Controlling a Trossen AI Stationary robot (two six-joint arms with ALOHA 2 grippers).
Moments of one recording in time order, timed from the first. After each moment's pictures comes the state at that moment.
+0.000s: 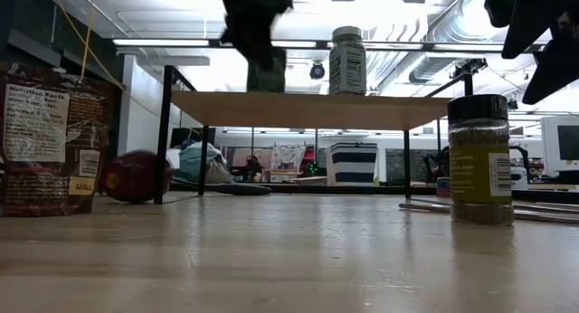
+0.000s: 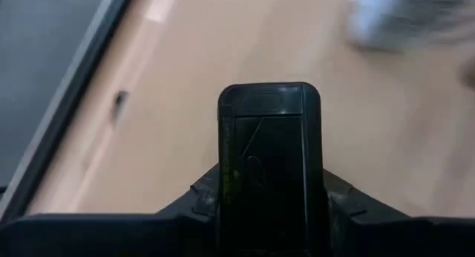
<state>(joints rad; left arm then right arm) 0.13 1.73 1.74 -1.14 -0.22 -0.23 0.57 1.05 0.81 -0.84 0.36 1.41</state>
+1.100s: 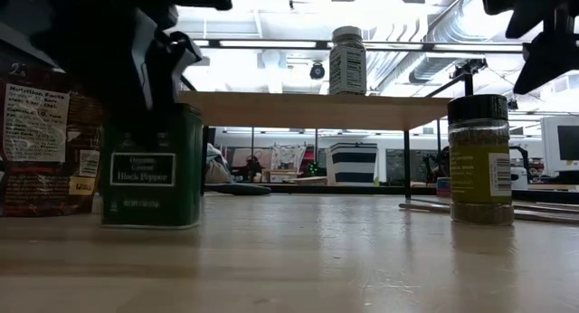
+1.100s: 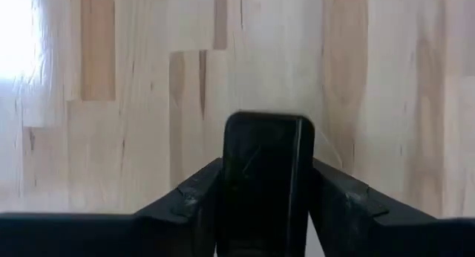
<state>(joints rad) -0.54 1.86 1.33 -0.78 -0.31 -0.46 0.57 1.05 0.81 -0.75 0.32 1.25</state>
